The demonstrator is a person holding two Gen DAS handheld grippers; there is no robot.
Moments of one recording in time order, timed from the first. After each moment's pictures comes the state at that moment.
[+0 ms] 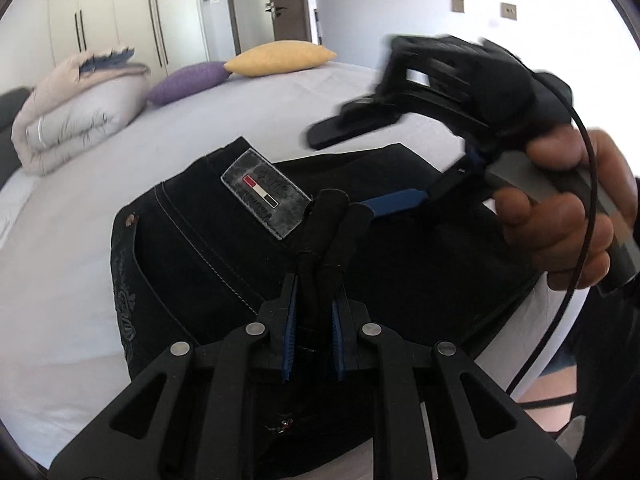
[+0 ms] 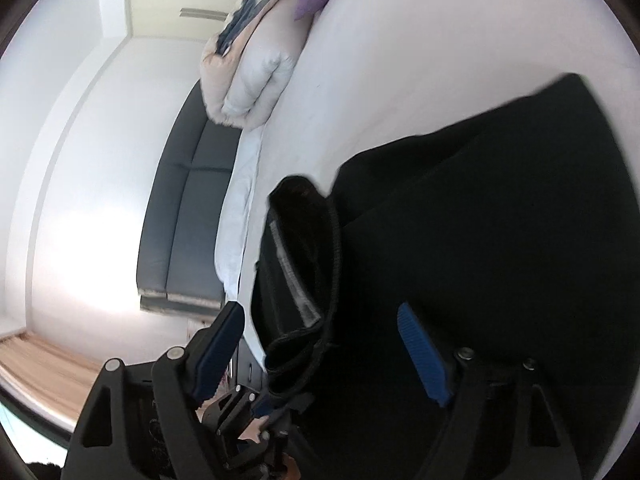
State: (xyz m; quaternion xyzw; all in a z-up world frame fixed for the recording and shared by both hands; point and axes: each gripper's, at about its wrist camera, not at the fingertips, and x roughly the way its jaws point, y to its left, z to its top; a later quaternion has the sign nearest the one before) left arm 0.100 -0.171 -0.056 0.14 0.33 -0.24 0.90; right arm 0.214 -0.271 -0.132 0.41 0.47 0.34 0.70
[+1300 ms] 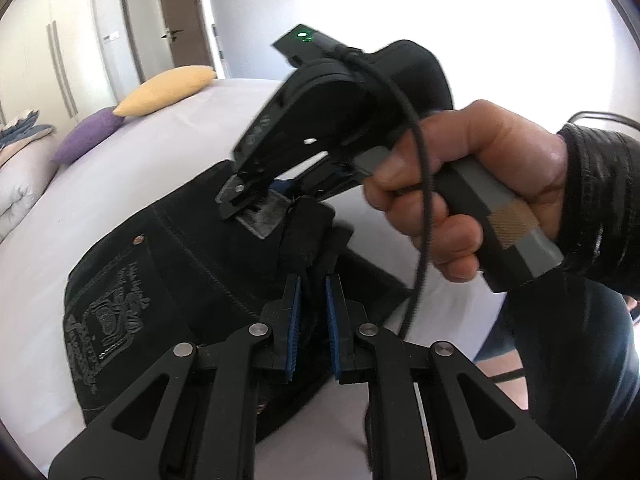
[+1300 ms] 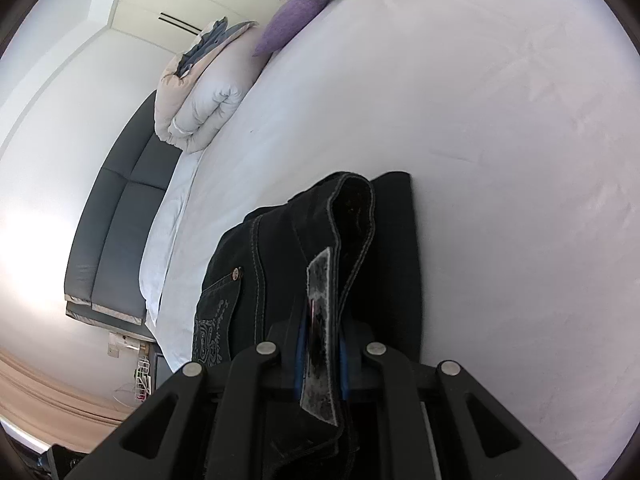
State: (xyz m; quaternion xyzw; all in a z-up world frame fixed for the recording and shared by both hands) left arm 0.091 -0.284 -0.052 0.20 0.31 -0.39 0.84; right arm 0.185 -0.348 -0.124 0.34 0.45 0.21 0.80
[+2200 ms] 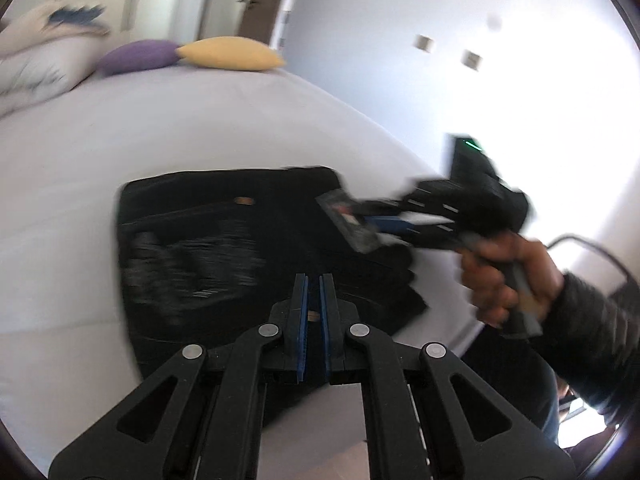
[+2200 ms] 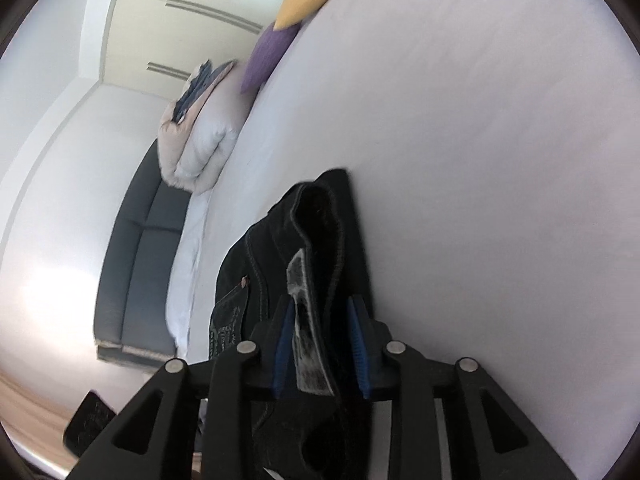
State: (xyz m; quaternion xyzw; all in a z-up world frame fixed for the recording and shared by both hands) left arm 0.205 -0.117 -0.039 -0.02 0.37 -0.34 0.86; right arm 0.141 -0.383 -0.132 0.42 0.41 0.17 0.79
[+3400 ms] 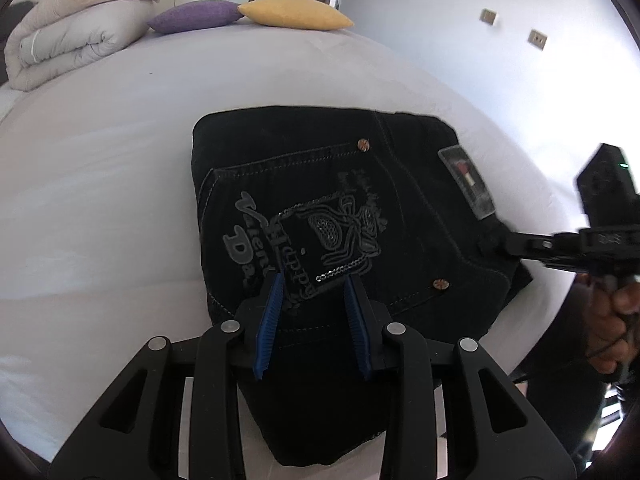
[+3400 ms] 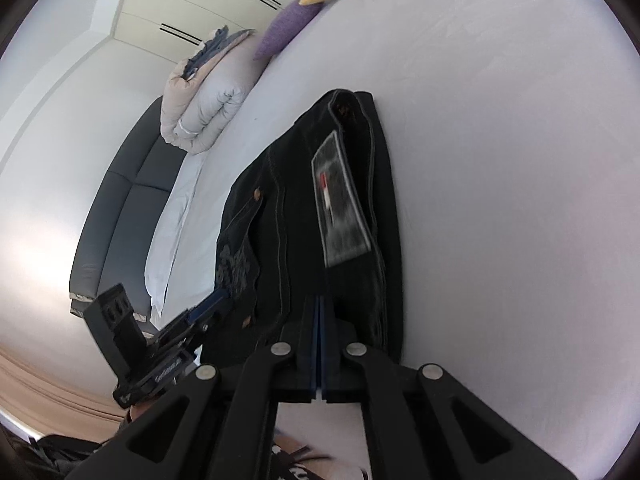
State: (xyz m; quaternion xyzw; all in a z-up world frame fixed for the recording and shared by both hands) left arm 0.293 -0.094 -0.115 0.04 0.43 -0.25 0.86; right arm 0.079 -0.329 -0.125 0.35 0.43 0.19 0.81
